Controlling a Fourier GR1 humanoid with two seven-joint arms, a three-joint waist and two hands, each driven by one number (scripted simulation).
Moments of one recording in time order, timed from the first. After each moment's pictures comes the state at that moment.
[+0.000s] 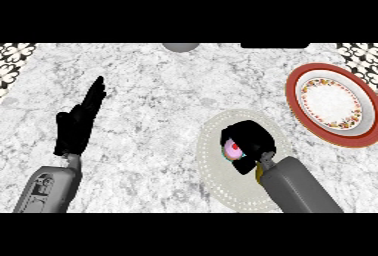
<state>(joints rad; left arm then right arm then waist) -0.25 0.23 -0.05 -1.40 -0.04 0.10 0.09 -0.41 -0.20 0.46 -1.25 0.87 0.36 0.20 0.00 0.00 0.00</state>
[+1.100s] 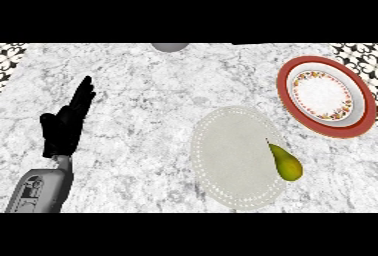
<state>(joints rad) -0.23 0.23 0.02 -1.41 -0.04 0.08 0.07 -0.34 -0.80 -0.26 -1.02 0.62 0.13 -0.43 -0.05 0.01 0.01</state>
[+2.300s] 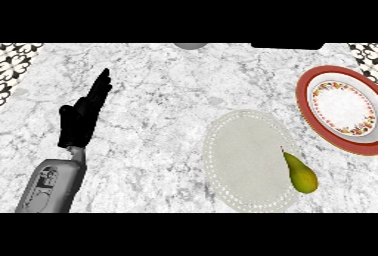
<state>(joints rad) -0.30 0.20 -0.03 -1.40 -0.07 0.05 0.10 -0.69 -0.86 -0.28 -0.38 0.58 0.19 -0.94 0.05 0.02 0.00</state>
